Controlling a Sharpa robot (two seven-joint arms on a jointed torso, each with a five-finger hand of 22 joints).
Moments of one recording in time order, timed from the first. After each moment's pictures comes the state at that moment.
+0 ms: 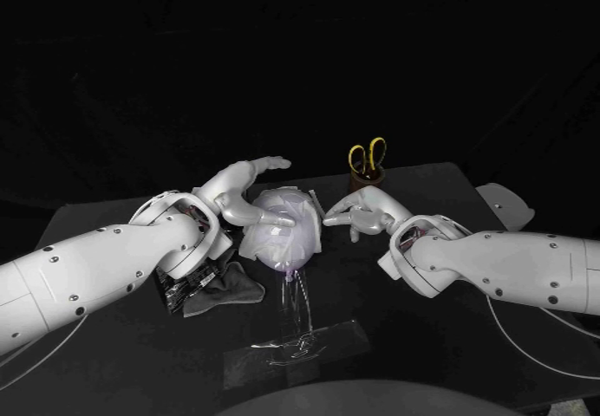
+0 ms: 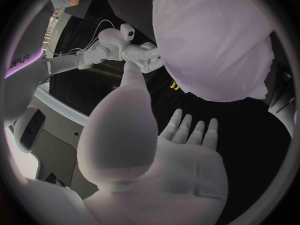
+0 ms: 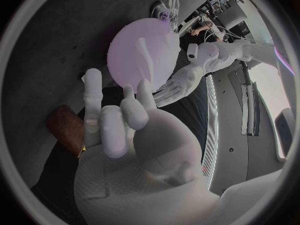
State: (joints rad) left arm 1.21 -0.63 -0.08 1.41 -1.01 -0.37 0.22; left_hand 1.43 -0.31 -0.22 0.30 0.06 0.35 0.14 0.21 0.15 0.28 0.11 0.10 0.04 0.12 0.20 0.11 0.05 0.08 0.17 0.29 0.08 0.12; right arm 1.16 -0.95 -0.23 1.68 -0.91 -0.72 -0.03; right_hand 1.37 0.26 -0.43 -0.15 0.06 1.04 0.12 0.21 0.24 1.43 0.03 1.13 1.06 1.46 -0.03 1.38 1.15 0.16 1.10 0.08 0.64 0.78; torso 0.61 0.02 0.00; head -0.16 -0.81
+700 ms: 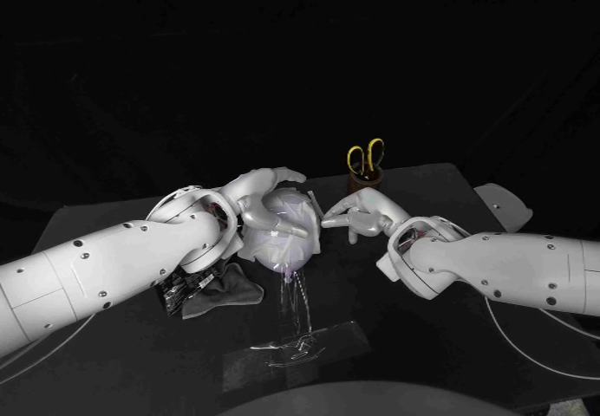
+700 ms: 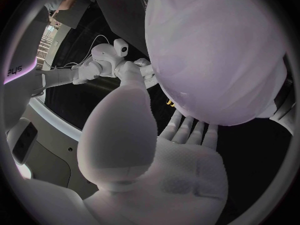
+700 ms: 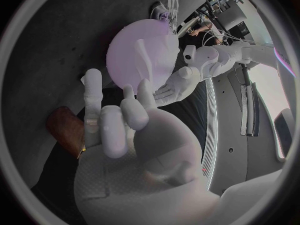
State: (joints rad) left arm 1.23 -0.55 -0.08 1.36 -1.14 -0.26 0.08; left_hand 1.42 -0.31 -0.22 0.30 0.06 0.37 0.15 0.22 0.16 0.33 0.20 0.10 0.04 0.12 0.19 0.11 0.05 0.08 0.17 0.29 0.08 0.12; right arm 1.16 -0.95 -0.23 1.69 -0.91 -0.72 -0.03; right_hand 1.36 0.26 -0.43 -0.15 0.06 1.04 0.12 0.21 0.24 1.43 0.03 1.14 1.06 1.46 -0.03 1.38 1.16 0.17 1.10 0.08 0.64 0.78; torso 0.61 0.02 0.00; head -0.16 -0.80
